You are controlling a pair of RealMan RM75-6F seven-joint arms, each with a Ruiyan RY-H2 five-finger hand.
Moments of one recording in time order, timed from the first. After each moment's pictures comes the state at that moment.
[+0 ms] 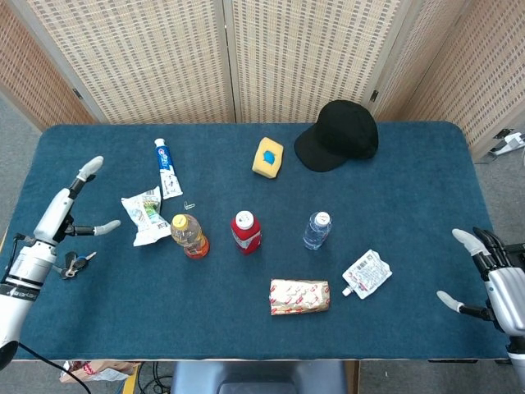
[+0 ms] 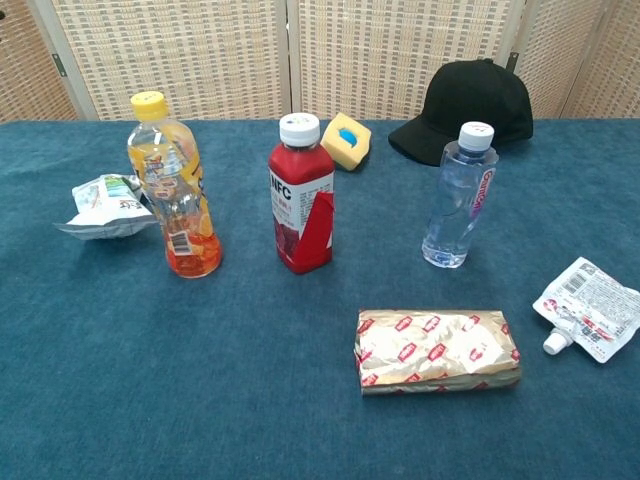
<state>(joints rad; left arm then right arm) -0.56 -1.10 -0.13 -1.42 1.38 1.18 -0.89 0.05 -0.96 0.03 -1.70 -1.65 1.56 0.35</state>
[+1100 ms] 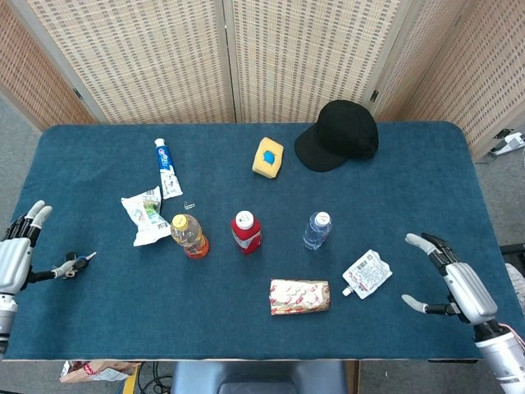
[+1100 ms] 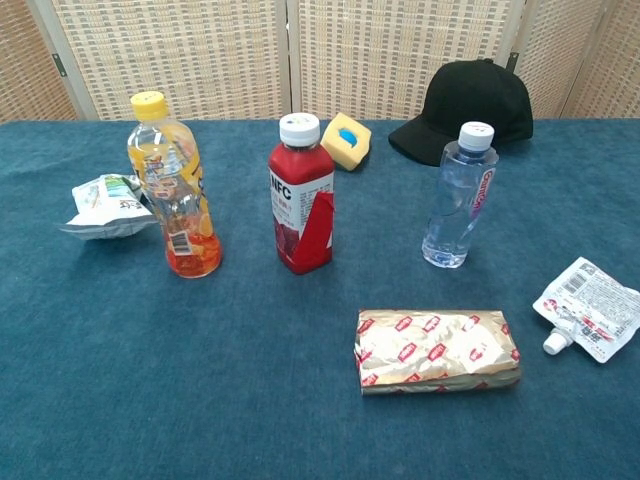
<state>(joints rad) -0.30 -1.12 -0.06 -1.47 1.31 1.35 -0.21 0.17 -0.94 -0.01 -1.77 -1.67 1.37 0.57</state>
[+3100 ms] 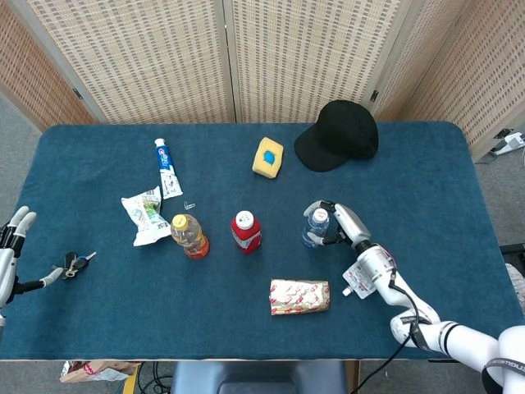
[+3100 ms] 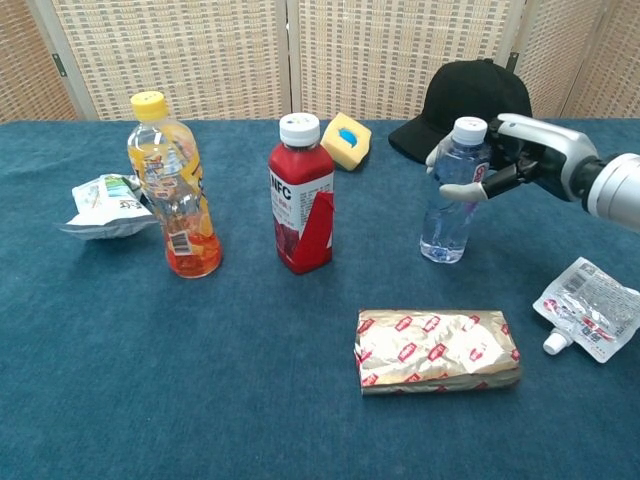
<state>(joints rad) -0.20 -1.10 -0.12 -1.50 1.38 1.42 -0.22 0.66 -1.58 0.22 -1.18 -1.39 0.88 0.74</state>
